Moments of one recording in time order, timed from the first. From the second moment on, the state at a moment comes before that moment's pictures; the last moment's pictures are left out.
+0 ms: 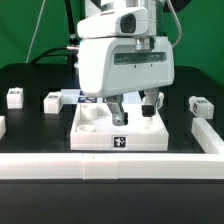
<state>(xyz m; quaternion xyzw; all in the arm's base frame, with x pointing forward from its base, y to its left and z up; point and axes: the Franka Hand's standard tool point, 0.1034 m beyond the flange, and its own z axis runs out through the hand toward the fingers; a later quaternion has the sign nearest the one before) 0.615 0.024 0.064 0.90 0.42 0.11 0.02</state>
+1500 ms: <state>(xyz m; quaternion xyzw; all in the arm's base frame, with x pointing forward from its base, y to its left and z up) 0.596 0.033 0.065 0.86 0.51 0.06 0.04</state>
